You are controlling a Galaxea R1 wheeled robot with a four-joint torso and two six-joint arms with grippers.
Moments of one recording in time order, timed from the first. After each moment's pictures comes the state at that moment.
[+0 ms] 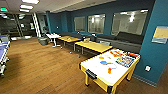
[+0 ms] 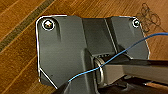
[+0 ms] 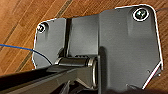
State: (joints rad) left arm 1.49 2.92 -2.56 0.11 -0.01 -0.03; right arm -1.52 3.09 -2.74 -0.22 0.03 0.24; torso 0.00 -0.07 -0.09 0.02
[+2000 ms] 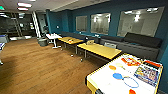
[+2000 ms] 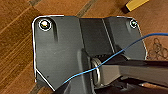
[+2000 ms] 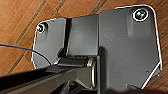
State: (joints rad) left arm 1.49 2.93 -2.56 0.11 -0.01 -0.03; right arm -1.51 3.09 -2.74 -0.22 0.03 0.24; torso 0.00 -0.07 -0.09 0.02
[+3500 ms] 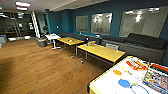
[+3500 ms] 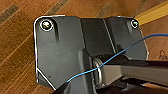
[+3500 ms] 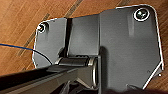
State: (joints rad) left arm 1.49 2.93 -2.56 0.11 -0.01 -0.03; right arm -1.52 3.09 -2.74 -0.22 0.03 0.24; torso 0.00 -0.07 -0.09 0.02
